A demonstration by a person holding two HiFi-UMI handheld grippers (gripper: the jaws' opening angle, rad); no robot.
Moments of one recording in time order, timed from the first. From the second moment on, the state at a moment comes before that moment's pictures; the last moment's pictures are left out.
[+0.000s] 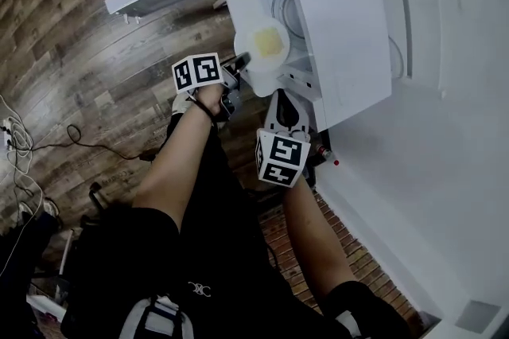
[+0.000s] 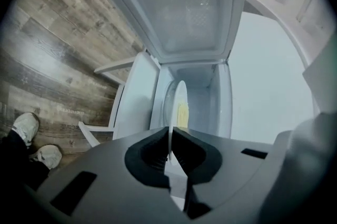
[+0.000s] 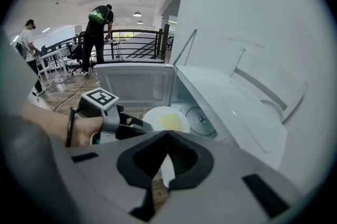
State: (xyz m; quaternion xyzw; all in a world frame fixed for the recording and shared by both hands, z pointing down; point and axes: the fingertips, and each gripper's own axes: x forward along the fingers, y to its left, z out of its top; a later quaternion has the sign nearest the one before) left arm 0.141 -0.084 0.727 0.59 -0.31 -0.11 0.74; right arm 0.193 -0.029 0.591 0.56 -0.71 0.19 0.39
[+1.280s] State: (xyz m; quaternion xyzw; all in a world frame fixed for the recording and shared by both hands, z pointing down) left arm 0.077 -0.074 0.325 0.62 -0.33 -0.15 0.70; right arm 0.230 -0.051 0.277 0.70 -0.69 0.14 0.12
